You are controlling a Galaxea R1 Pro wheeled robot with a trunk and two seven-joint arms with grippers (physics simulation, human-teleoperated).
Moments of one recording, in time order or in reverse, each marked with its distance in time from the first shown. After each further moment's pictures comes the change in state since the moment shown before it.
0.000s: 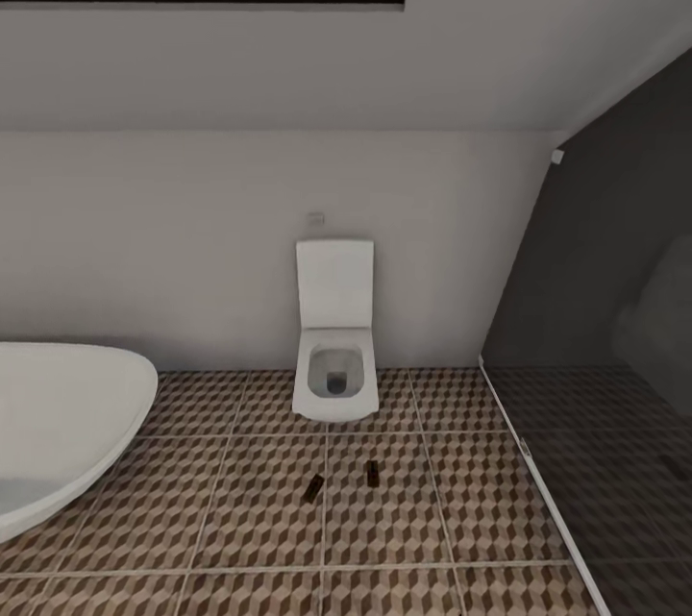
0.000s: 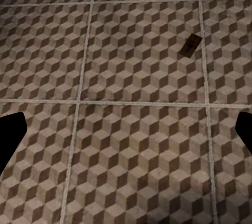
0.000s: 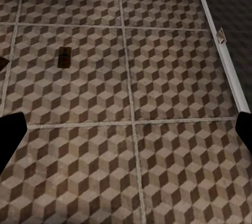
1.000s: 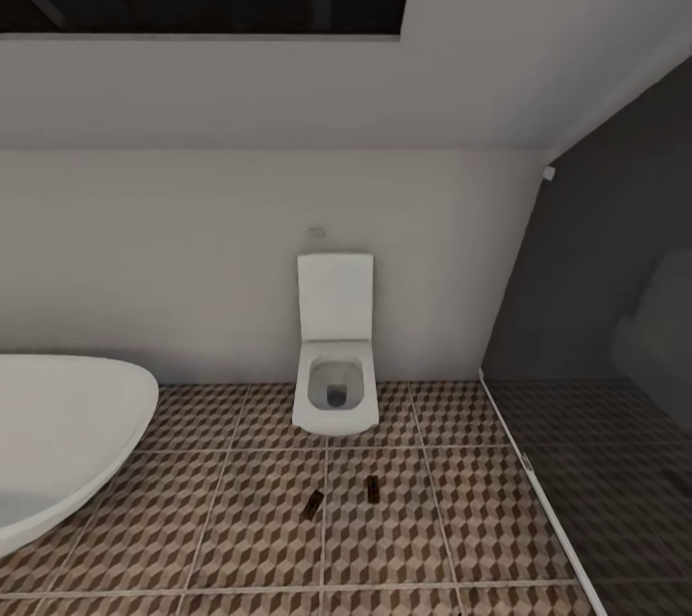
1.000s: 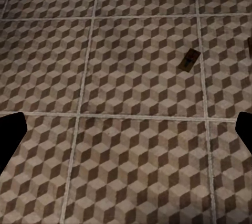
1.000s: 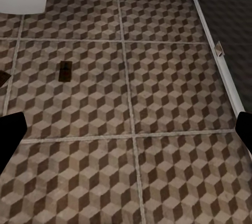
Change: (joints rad) left arm 0.000 0.000 0.000 0.000 0.000 0.000 0.000; right arm 0.000 0.001 0.000 0.000 0.000 0.000 0.000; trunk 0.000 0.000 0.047
